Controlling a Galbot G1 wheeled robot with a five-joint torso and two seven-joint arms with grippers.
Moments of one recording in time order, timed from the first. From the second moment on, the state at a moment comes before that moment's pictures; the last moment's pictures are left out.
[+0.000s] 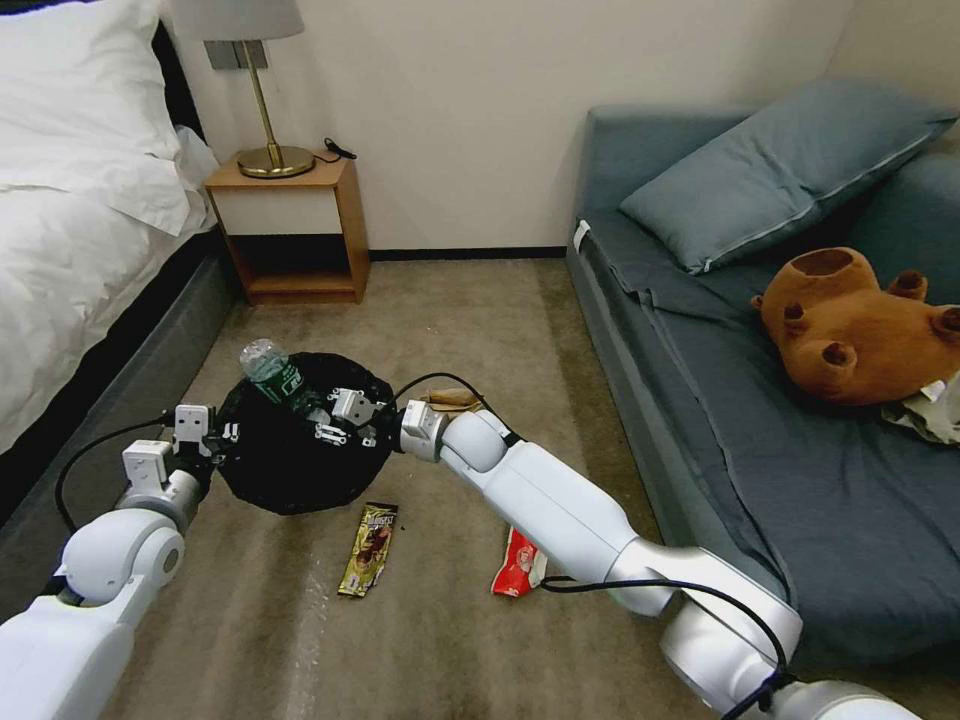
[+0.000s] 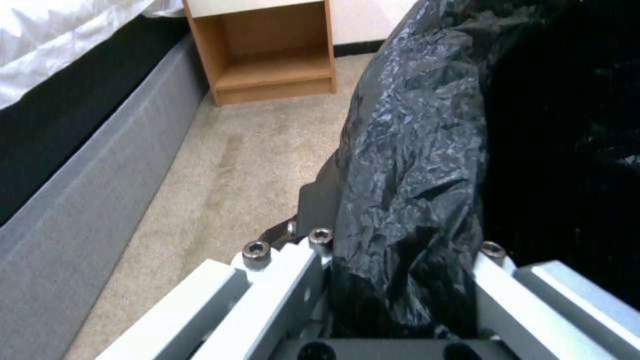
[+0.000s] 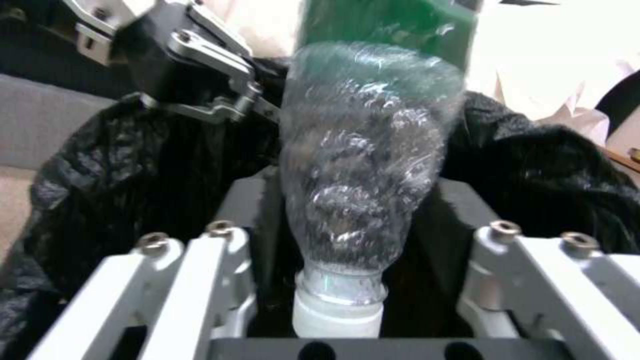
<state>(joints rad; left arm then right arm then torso) 1.24 -0.87 -0.57 -1.79 -0.60 0.28 -0.12 -0.37 1.52 -0.42 1.04 0.22 0.27 -0.51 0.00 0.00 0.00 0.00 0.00</state>
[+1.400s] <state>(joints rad) 1.17 -0.81 -0.64 -1.51 -0.48 0.20 -0.09 -0.69 1.01 -0.42 1.45 0.86 -0.39 0.19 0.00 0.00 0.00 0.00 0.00</state>
